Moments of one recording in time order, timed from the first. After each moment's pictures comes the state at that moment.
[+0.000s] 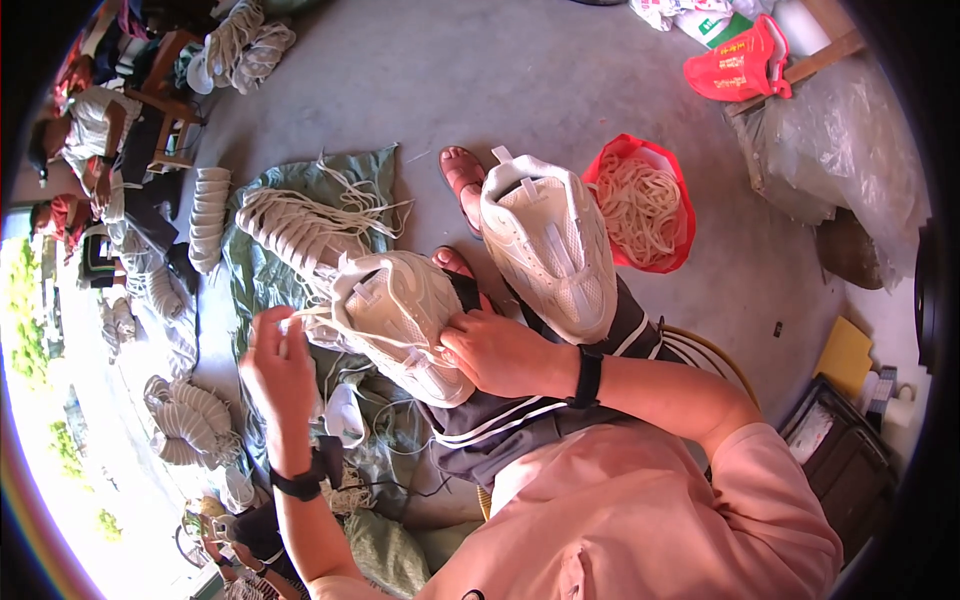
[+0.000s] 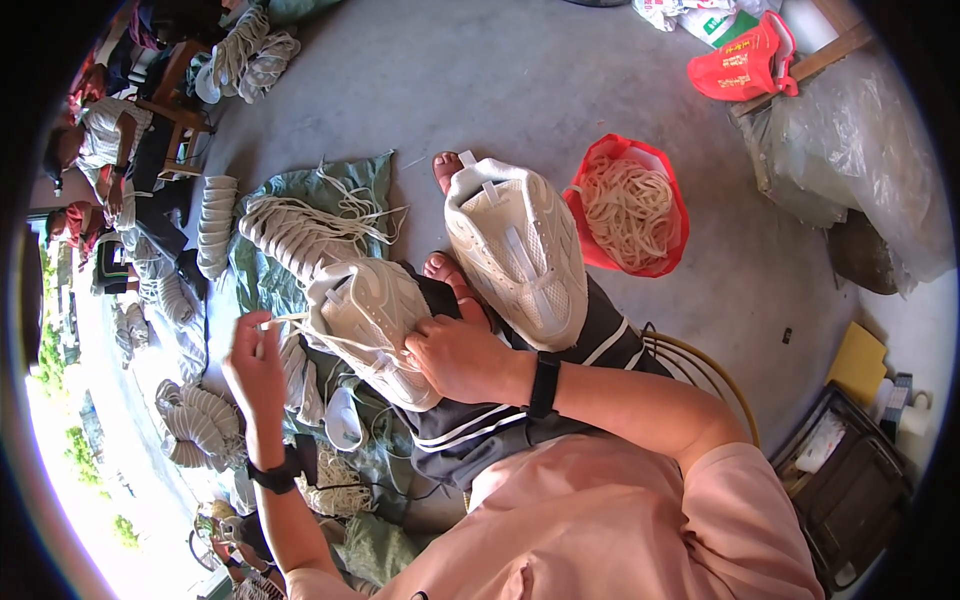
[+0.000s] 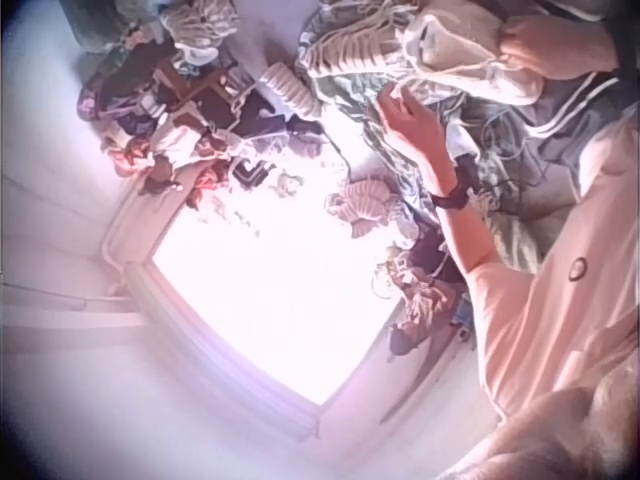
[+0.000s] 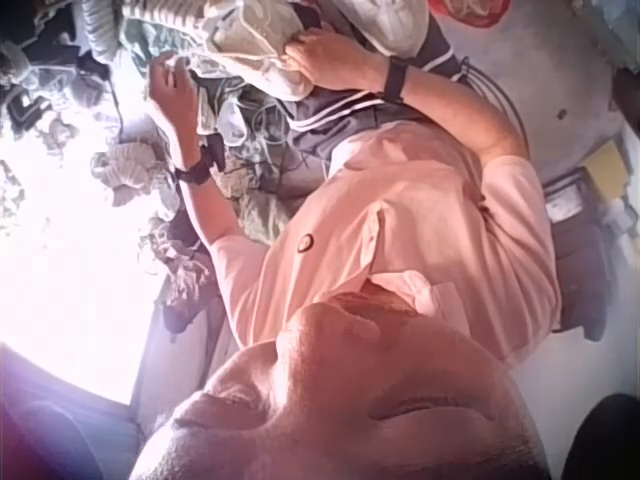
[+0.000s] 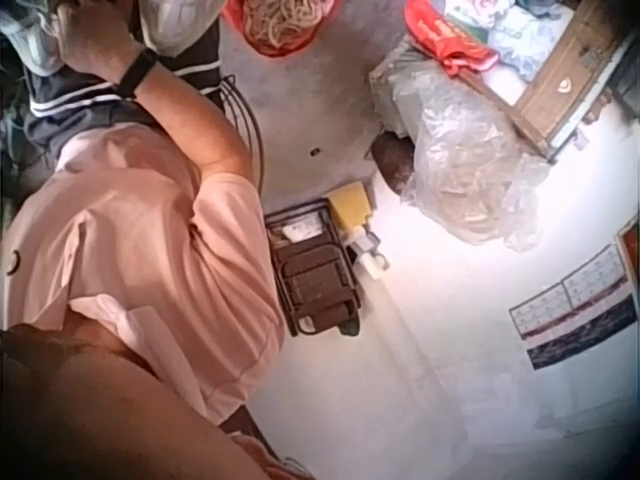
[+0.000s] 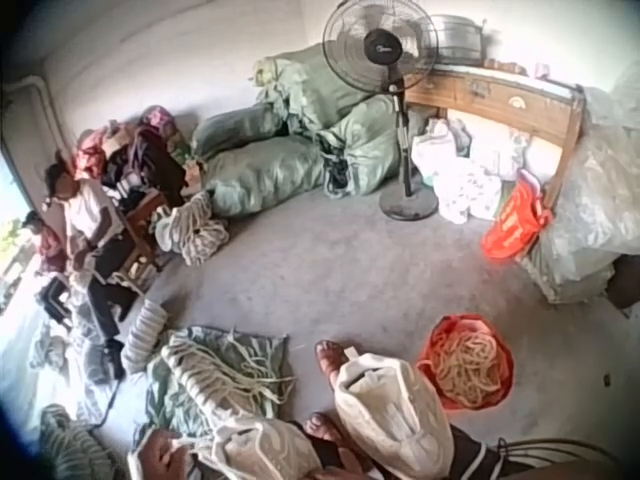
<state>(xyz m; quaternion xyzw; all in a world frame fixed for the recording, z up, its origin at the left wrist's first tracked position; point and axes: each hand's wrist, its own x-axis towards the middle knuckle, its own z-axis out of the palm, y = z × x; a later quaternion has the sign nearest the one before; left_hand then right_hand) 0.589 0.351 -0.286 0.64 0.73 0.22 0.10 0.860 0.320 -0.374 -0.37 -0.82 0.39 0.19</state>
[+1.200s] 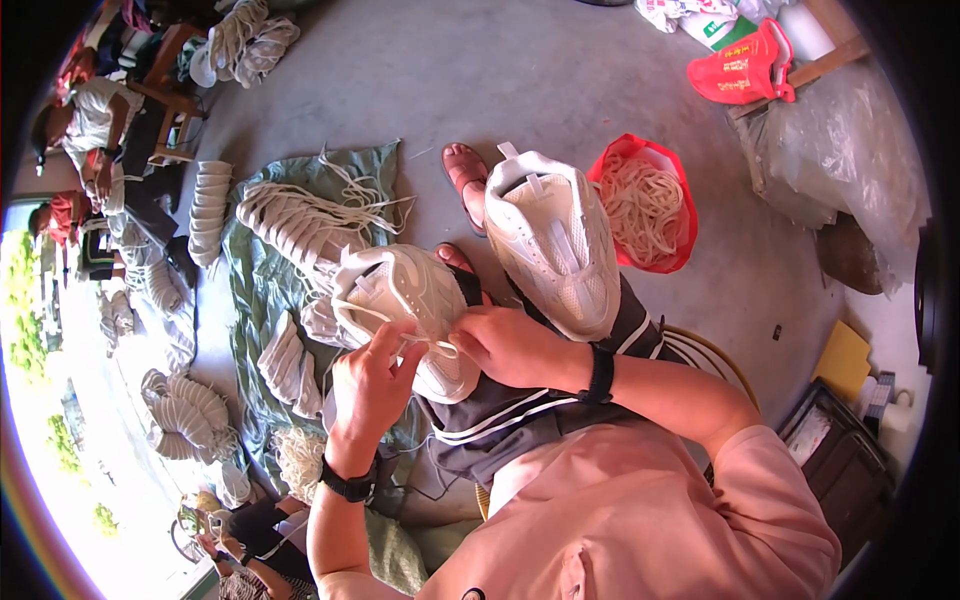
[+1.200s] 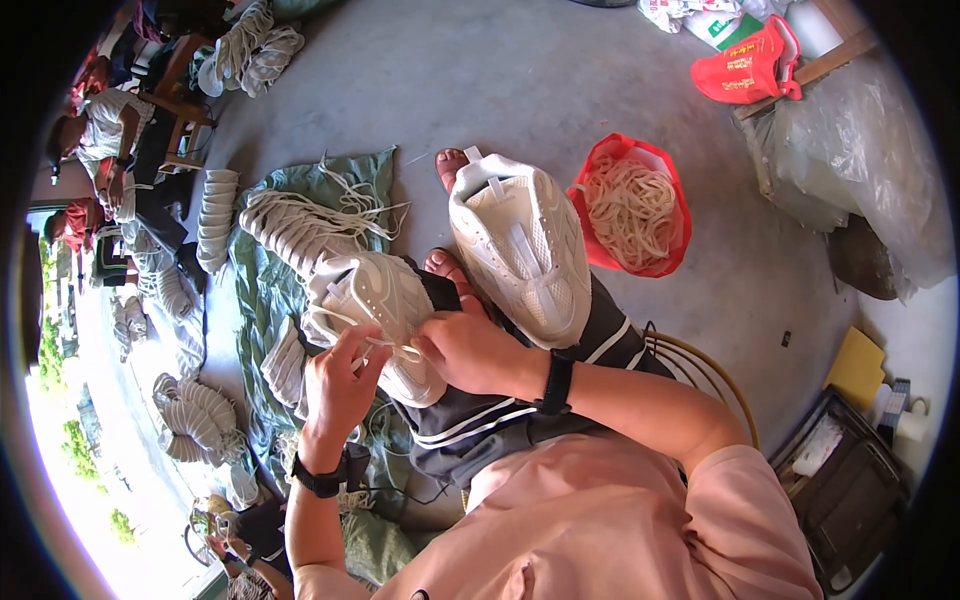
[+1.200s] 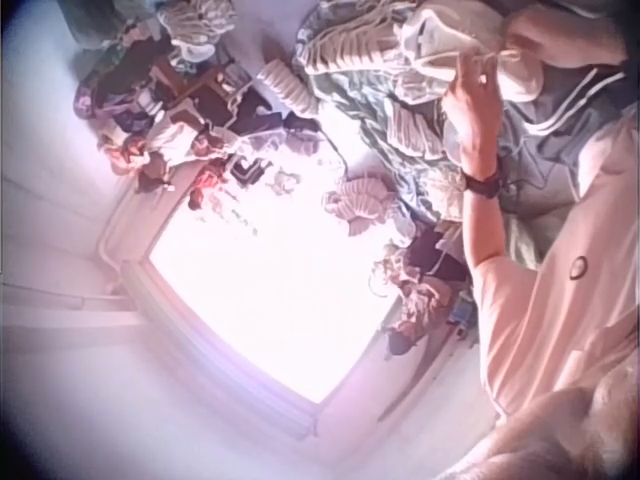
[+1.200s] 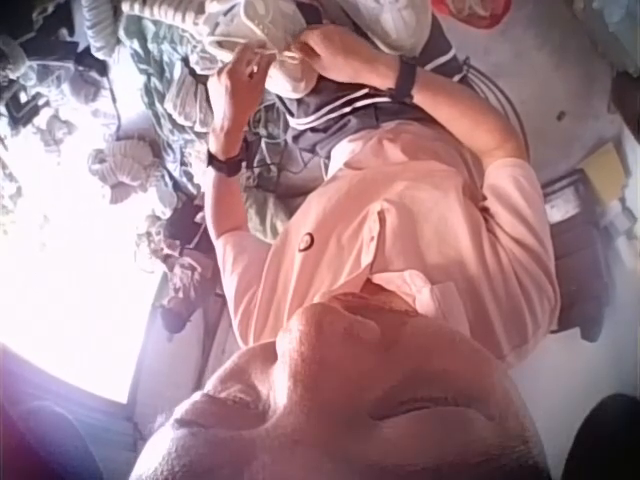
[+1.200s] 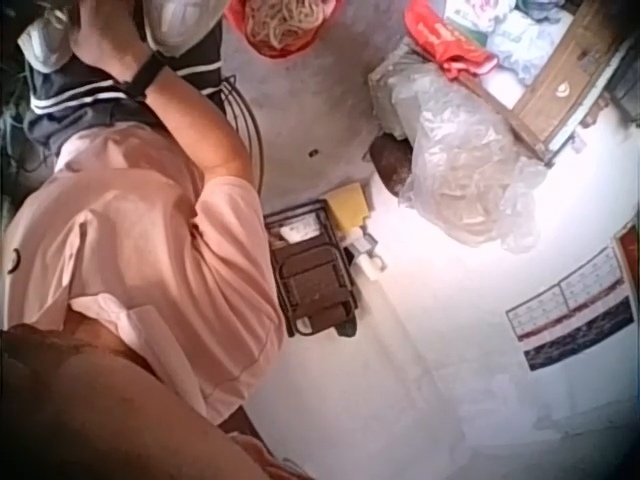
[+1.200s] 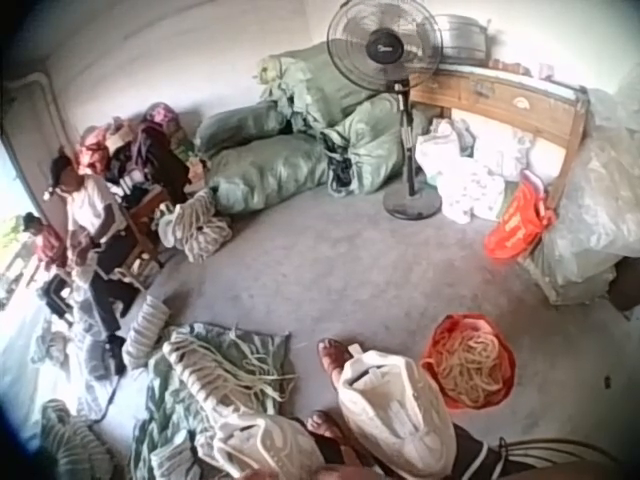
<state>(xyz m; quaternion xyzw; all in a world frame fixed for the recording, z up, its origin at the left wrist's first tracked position) 0.655 0.320 -0.302 0.74 0.61 0.10 0.26 0.867 0.322 -0.368 -0.42 -0.71 0.50 0.27</state>
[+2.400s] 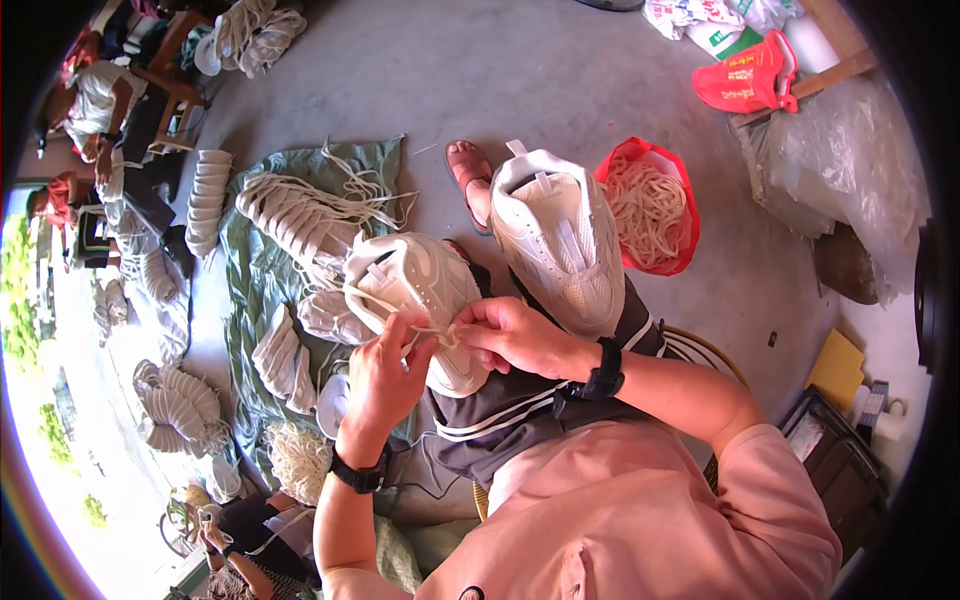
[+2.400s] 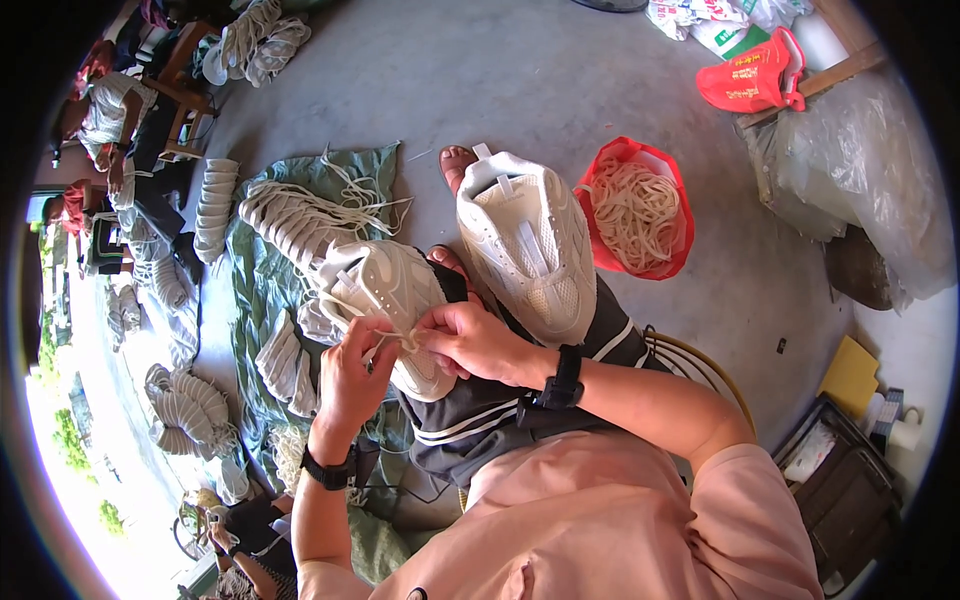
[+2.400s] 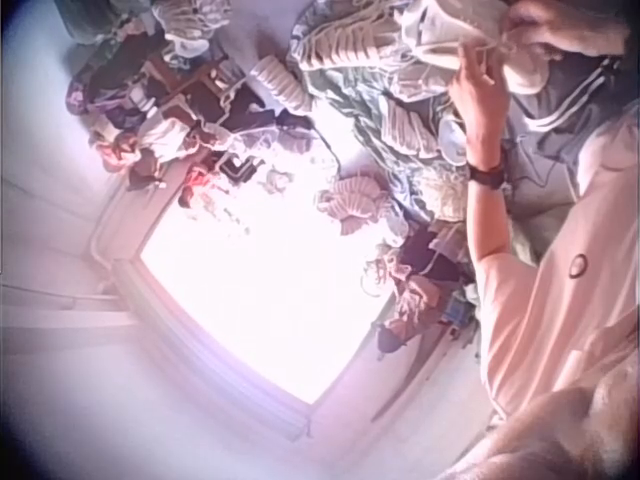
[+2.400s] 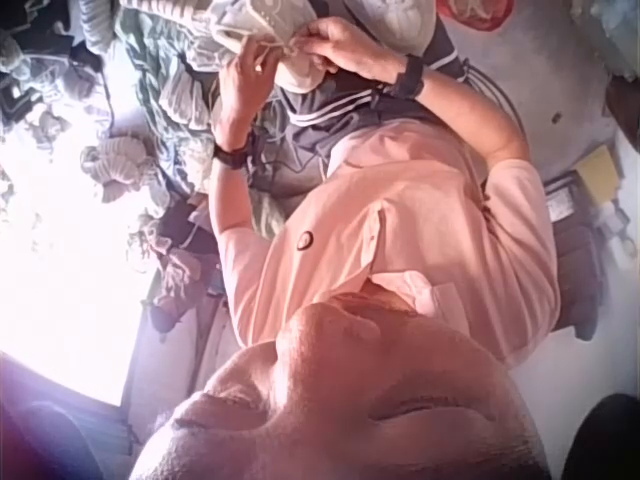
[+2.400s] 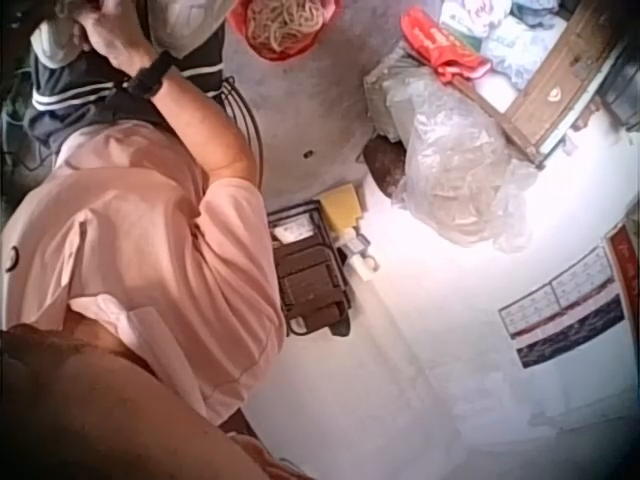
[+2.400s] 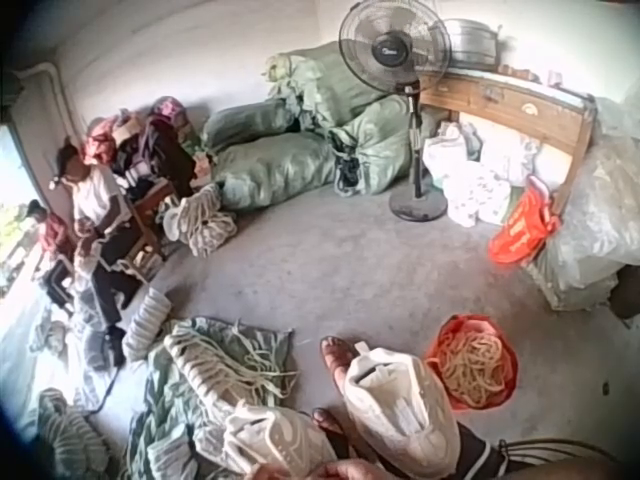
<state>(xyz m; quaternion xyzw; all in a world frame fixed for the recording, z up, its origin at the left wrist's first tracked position) 0.631 0.311 -0.318 0.71 0.60 0.16 0.33 0.844 0.325 -0.352 -0.39 -0.28 0.84 0.24</state>
